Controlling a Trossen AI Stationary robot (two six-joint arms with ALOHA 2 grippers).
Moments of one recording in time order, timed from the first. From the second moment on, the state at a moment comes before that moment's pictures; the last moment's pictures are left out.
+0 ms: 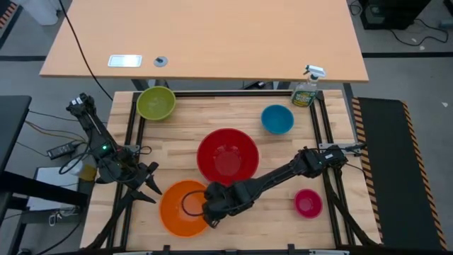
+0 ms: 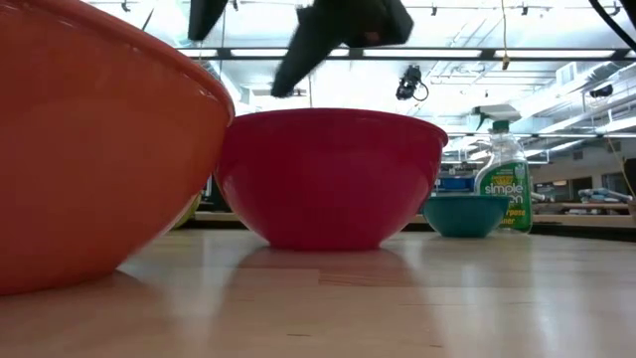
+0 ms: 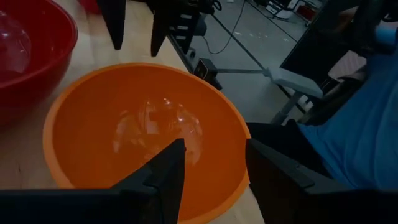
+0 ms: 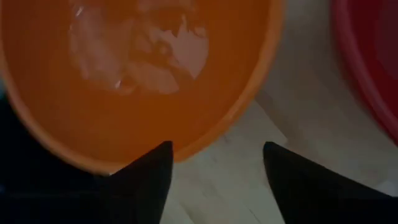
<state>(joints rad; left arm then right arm) -0.94 0.52 0.41 -0.27 -0.32 -0.50 0.42 2.38 2.32 -1.14 0.14 1.17</state>
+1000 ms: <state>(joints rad) -0.94 0.52 0.41 -0.33 -0.40 -0.50 0.41 2.38 2.15 -1.02 0.02 1.24</state>
